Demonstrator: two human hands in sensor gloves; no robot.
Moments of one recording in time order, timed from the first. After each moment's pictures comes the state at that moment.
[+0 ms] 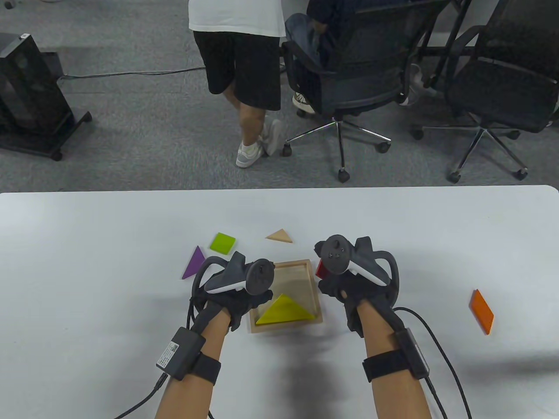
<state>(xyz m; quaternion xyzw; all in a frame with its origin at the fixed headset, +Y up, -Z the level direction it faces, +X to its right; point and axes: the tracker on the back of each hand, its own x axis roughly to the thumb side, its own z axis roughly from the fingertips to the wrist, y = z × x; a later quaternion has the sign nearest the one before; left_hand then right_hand) -0.112 -0.692 -0.383 -0.10 -0.26 -0.04 0.96 0.104 -0.677 -0.391 0.07 0.08 0.99 0.08</state>
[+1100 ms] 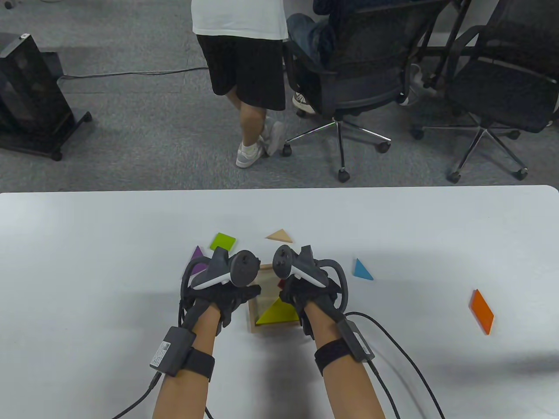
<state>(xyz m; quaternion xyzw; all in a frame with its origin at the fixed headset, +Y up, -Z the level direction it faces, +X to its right) -0.141 -0.698 -0.394 -0.13 -0.21 0.00 0.97 0.023 -0.756 -0.422 0.04 0.16 0.99 0.03</state>
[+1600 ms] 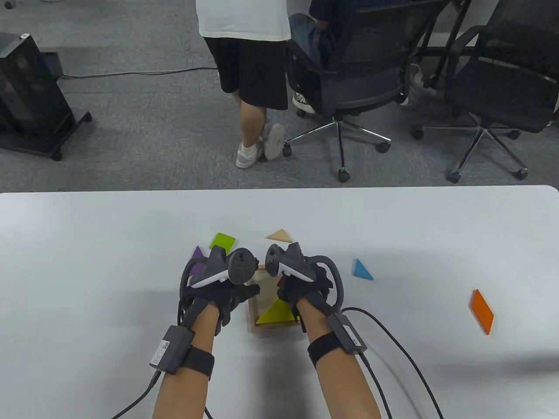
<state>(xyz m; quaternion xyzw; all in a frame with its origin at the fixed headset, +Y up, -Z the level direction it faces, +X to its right) -0.144 -0.702 -0.398 -0.14 -0.21 0.01 0.97 0.009 -0.763 -0.432 0.02 0.20 0.98 -0.04</state>
